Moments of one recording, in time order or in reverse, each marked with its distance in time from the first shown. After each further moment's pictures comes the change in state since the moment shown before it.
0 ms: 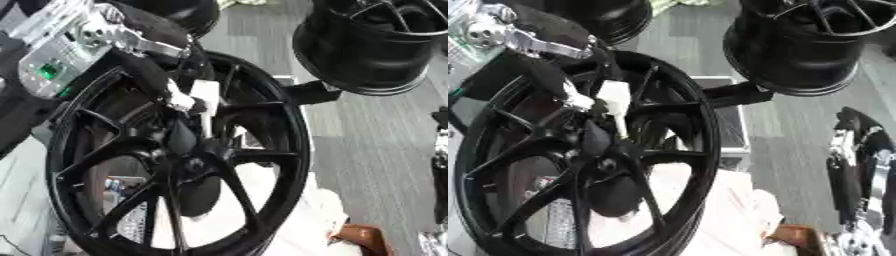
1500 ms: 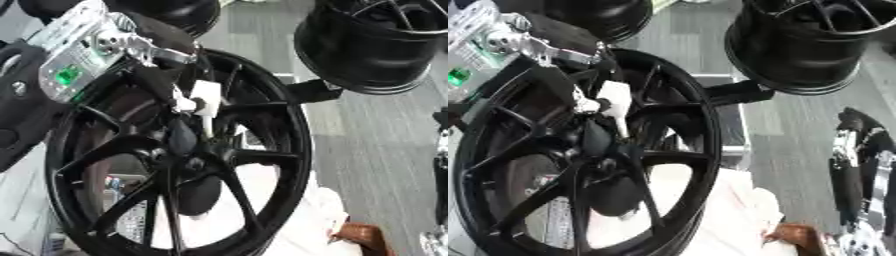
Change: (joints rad) left arm 0.009 -0.039 0.003 0.037 -0.033 0.023 0.048; right arm -0.005 0.008 0.000 0.000 -0.004 0.004 0.004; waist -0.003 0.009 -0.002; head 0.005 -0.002
